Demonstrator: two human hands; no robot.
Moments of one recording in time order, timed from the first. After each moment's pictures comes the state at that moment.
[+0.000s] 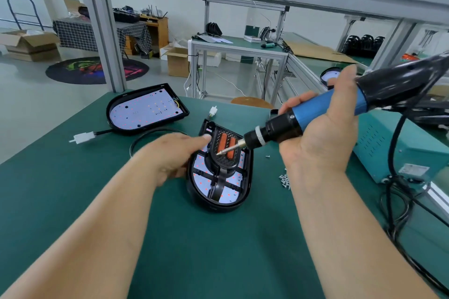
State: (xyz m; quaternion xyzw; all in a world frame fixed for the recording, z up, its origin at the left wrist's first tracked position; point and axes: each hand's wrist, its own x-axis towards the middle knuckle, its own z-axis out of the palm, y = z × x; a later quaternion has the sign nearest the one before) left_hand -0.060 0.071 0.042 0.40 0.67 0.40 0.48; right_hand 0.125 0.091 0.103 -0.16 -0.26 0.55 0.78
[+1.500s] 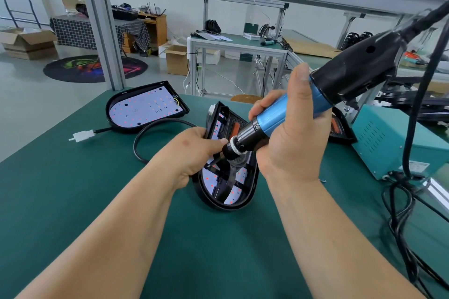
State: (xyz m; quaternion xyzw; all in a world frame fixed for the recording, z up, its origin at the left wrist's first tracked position) left_hand -0.030 0.067 0.048 0.44 0.61 0.48 0.45; right_hand 0.098 0.075 0.095 -0.16 -0.41 0.50 0.75
